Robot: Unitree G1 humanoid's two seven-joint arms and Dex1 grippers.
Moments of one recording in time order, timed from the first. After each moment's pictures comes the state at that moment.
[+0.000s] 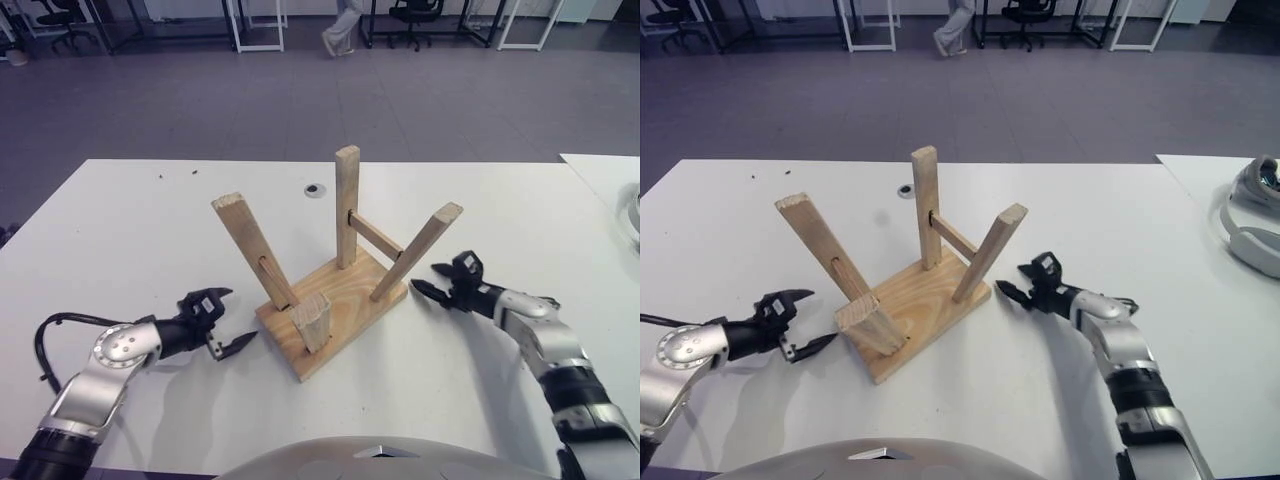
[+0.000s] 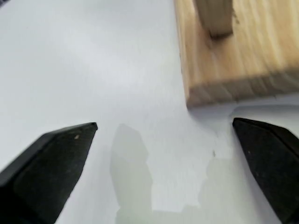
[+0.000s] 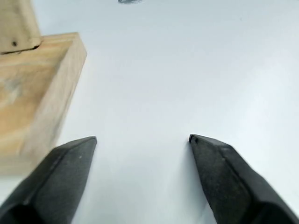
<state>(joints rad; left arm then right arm) 0.16 0.74 -0.07 -0.08 -0.18 0.12 -0.78 -0.23 -0.48 0.10 0.38 0.29 0.20 0.73</state>
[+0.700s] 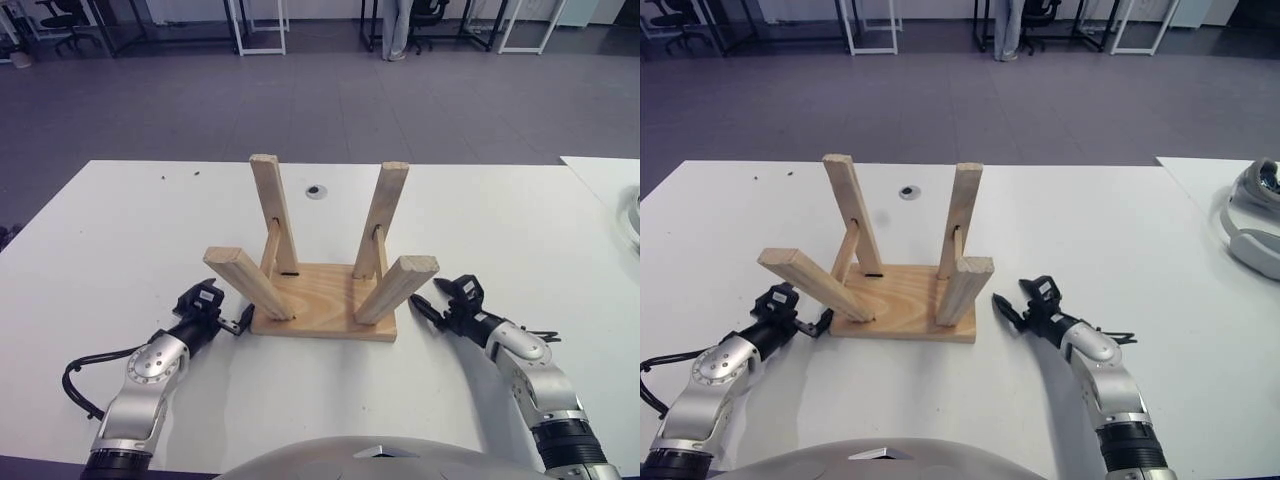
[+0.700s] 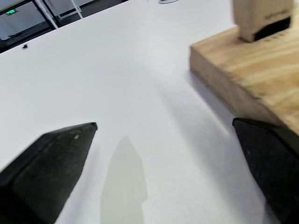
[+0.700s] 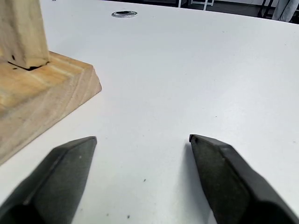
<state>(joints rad) 0.25 0.46 0.03 -0.14 -0.11 0.19 -0.43 0.09 -0.40 0.01 0.06 0.24 0.18 0.56</state>
